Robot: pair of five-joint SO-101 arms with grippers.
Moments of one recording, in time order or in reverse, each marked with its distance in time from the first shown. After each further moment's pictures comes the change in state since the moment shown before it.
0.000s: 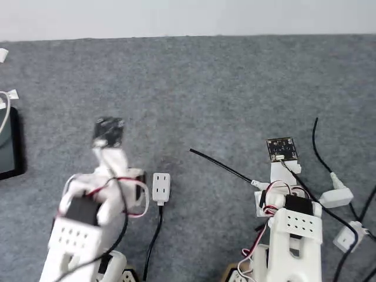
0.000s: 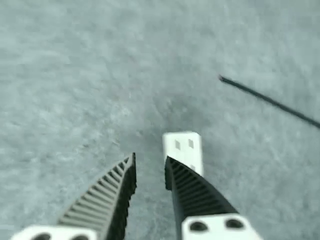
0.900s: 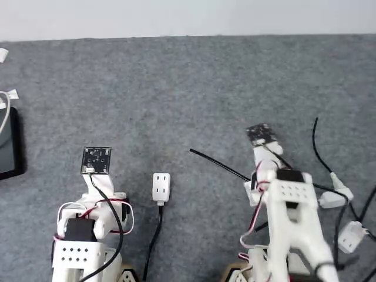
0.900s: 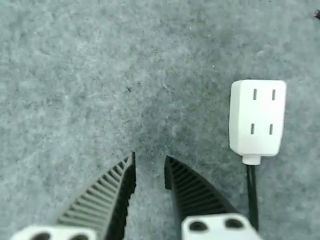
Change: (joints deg) left arm -11.5 -13.5 21.7 -0.8 -8.1; right arm -7.6 23.6 -15.2 -1.5 7.9
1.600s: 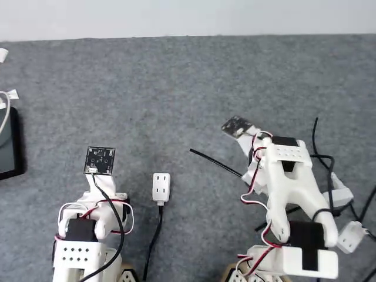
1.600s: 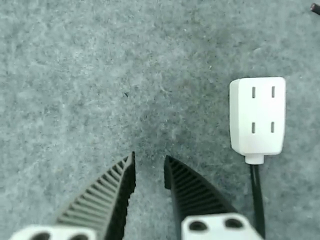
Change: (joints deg) left arm 0.1 0.0 1.4 -2.3 -3.1; right arm -1.3 22.1 -19.8 8.5 24.3
